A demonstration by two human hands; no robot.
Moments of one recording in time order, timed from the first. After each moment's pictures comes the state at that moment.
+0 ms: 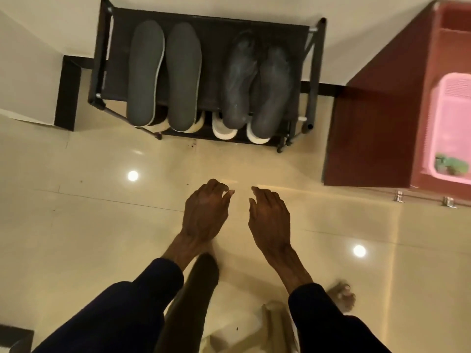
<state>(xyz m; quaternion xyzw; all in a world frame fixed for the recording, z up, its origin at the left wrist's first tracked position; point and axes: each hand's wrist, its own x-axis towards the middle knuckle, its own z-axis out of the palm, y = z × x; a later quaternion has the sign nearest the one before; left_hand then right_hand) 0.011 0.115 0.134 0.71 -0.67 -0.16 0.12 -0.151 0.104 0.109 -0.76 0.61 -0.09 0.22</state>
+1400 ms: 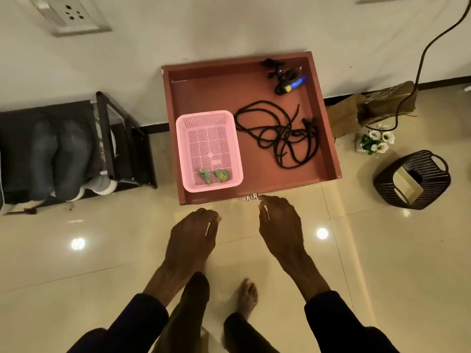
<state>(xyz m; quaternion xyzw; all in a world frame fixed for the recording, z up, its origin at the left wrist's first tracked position) -0.407 0.042 0.246 0.62 -0.73 -0.26 0.14 -0.620 0.040 0.242 -0.66 0.72 -0.14 0.15</state>
